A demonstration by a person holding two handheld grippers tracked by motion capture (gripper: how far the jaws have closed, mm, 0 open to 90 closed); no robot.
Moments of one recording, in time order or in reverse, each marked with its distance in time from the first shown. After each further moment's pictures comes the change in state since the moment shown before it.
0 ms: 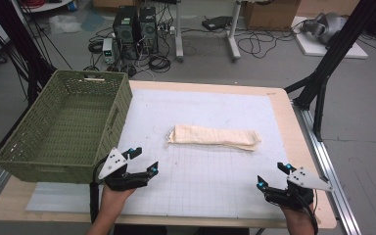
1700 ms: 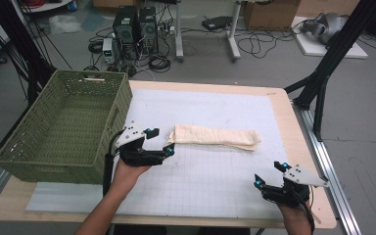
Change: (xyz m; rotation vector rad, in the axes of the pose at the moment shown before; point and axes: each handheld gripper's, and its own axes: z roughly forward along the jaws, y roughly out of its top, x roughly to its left) left arm -0.002 0.064 0.054 0.078 -0.108 -0.024; right arm -0.002 -0.001 0.011 0.025 0.012 0.007
